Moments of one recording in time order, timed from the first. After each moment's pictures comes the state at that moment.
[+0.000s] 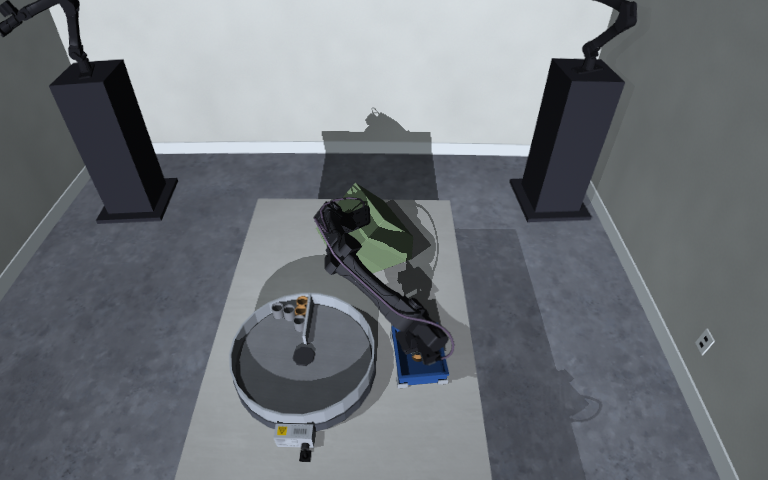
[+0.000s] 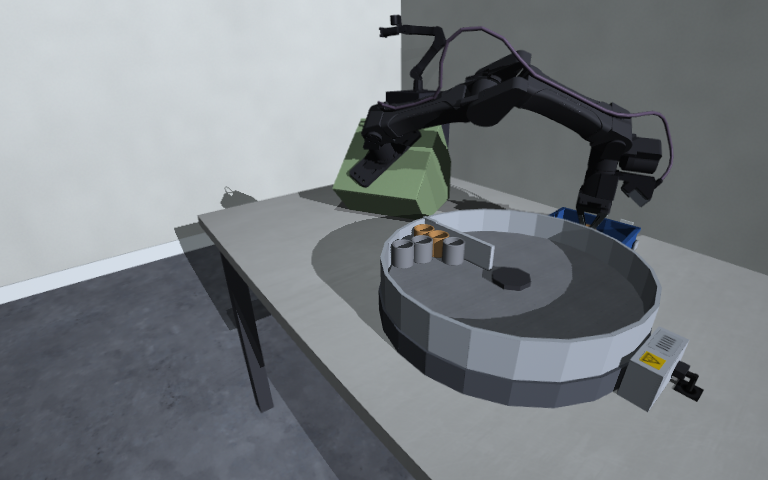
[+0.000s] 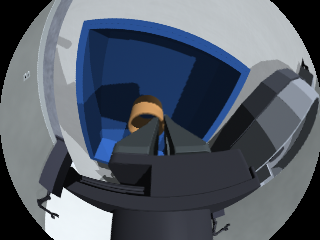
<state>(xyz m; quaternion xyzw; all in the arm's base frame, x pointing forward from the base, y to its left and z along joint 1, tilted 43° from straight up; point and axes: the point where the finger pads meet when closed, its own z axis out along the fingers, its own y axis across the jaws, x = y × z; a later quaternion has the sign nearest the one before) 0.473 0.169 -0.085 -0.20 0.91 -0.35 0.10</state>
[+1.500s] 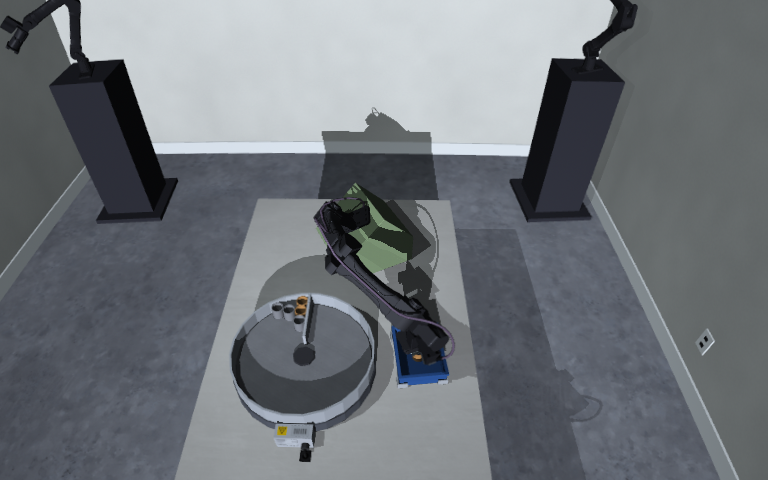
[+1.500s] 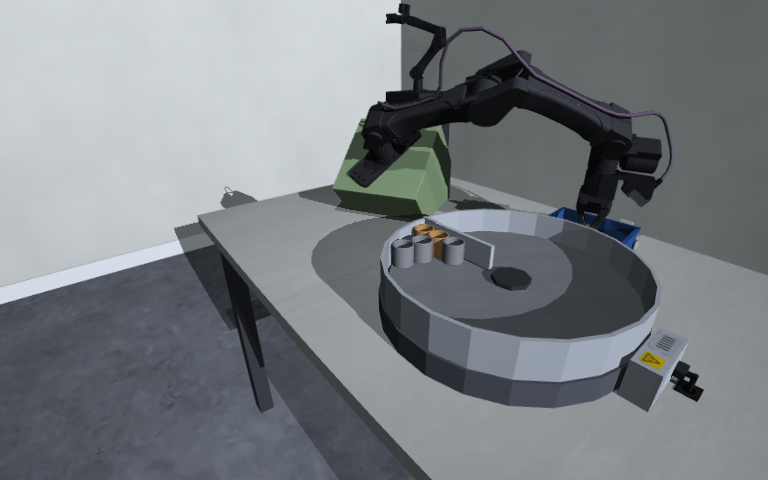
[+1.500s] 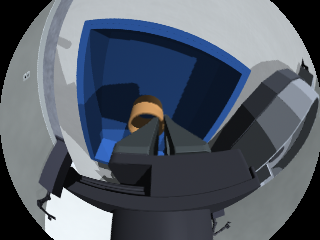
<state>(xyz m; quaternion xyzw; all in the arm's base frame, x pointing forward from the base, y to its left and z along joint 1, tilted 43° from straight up) 0.474 0.170 -0.085 -0.20 0.91 -0.36 0.10</state>
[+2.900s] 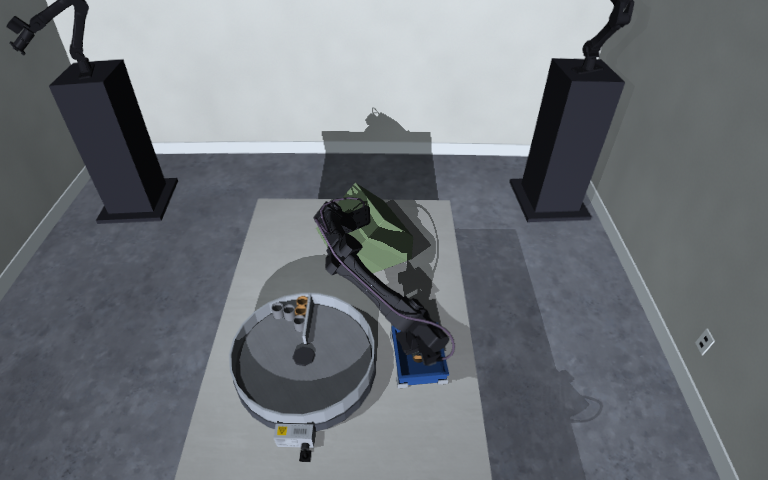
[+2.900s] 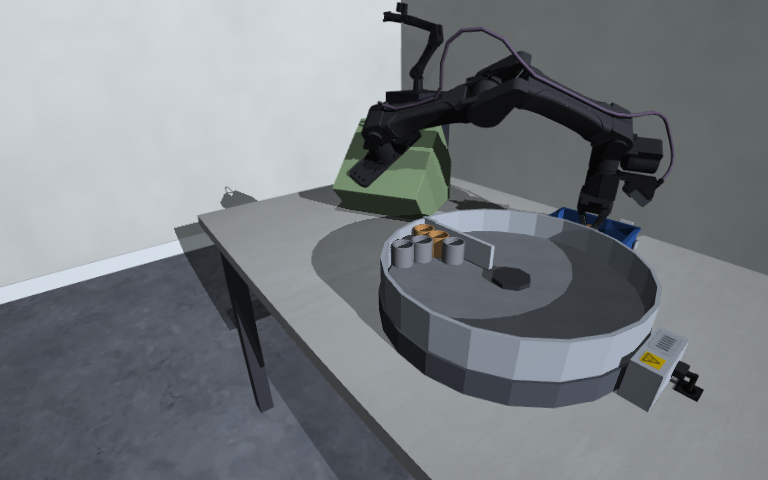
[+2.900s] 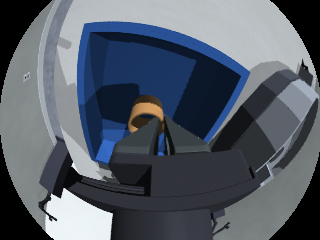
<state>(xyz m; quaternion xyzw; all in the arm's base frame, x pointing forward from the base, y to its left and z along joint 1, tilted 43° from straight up) 0.476 0.171 -0.085 -0.20 0.91 -0.35 0.10</state>
